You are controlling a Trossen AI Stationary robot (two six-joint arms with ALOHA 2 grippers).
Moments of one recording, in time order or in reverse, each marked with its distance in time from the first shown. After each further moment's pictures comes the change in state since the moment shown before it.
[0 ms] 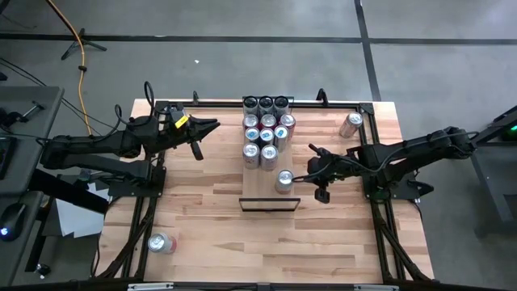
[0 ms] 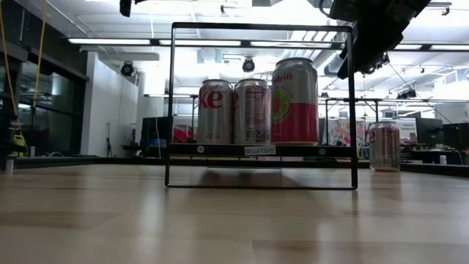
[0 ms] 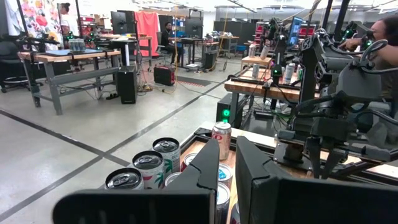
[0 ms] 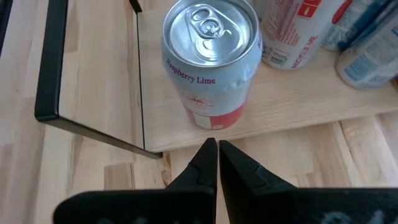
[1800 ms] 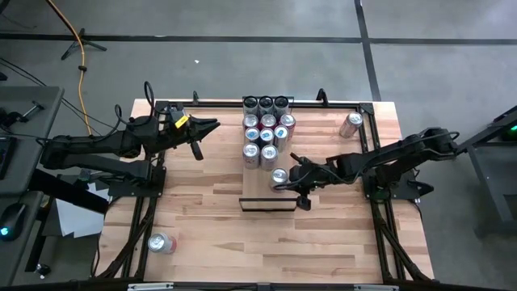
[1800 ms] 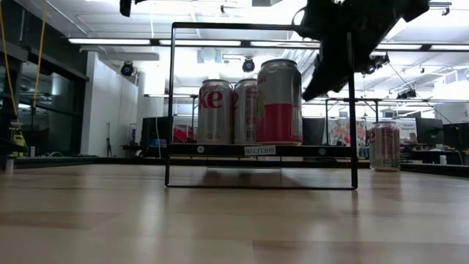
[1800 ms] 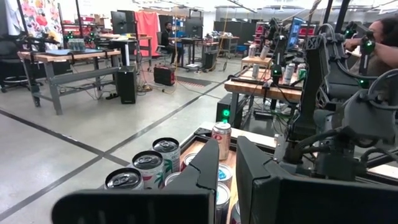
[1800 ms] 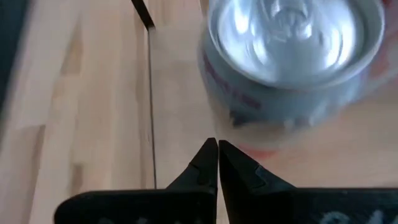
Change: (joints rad) left arm 0.000 0.000 0.000 0.001 0.000 -0.002; right arm 0.011 0.256 0.000 0.296 -0.028 0.015
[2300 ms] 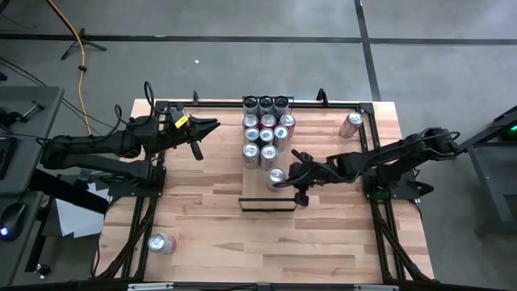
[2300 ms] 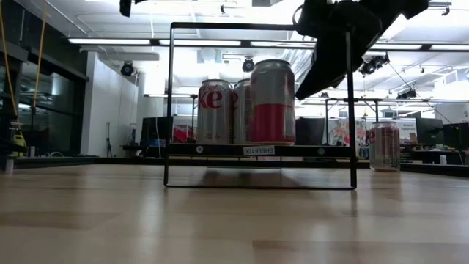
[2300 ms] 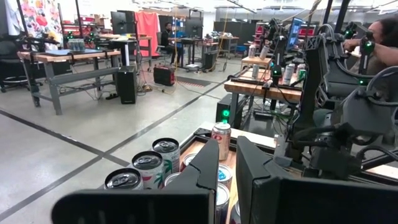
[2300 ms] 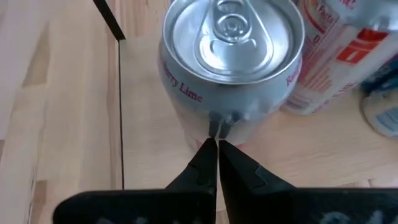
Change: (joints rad) left arm 0.000 0.000 0.000 0.001 0.000 0.000; right arm -0.011 -0.004 0.010 0.003 0.106 -0.032
